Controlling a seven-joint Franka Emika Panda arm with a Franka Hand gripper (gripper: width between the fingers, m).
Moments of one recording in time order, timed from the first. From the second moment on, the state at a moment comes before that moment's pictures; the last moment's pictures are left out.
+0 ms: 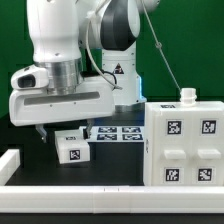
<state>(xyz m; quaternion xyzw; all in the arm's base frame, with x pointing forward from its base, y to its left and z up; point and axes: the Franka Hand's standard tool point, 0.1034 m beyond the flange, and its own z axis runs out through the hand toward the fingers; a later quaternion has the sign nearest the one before) 0.447 -0.107 0.026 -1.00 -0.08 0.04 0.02</state>
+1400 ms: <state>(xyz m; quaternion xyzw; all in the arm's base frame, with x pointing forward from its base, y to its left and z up) 0.455 -0.054 0.039 -0.97 -0.24 0.03 0.02</state>
